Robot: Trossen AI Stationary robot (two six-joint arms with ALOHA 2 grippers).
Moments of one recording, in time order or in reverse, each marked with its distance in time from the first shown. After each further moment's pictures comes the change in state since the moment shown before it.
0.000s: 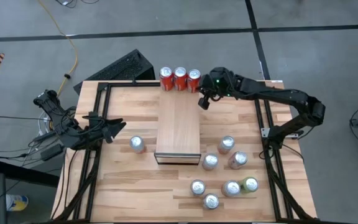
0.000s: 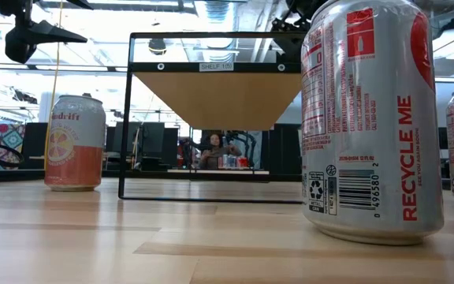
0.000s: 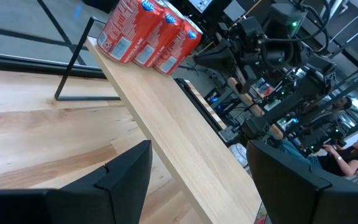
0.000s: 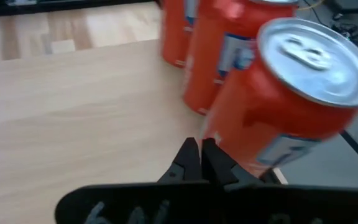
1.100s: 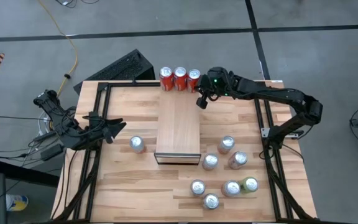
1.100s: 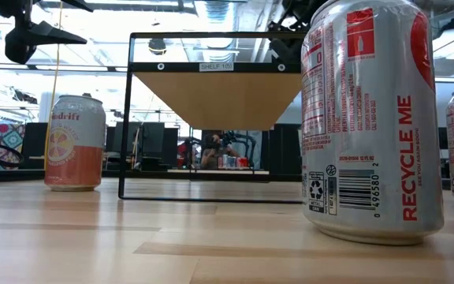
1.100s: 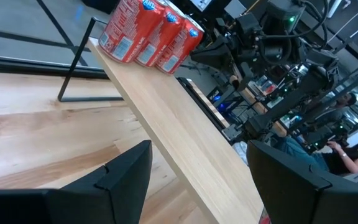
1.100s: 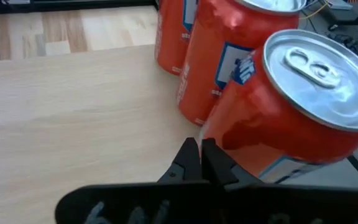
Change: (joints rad) left arm 0.000 0.000 0.000 -0.022 0.002 0.000; right arm 0.001 0.035 0.001 0.055 -0.003 -0.040
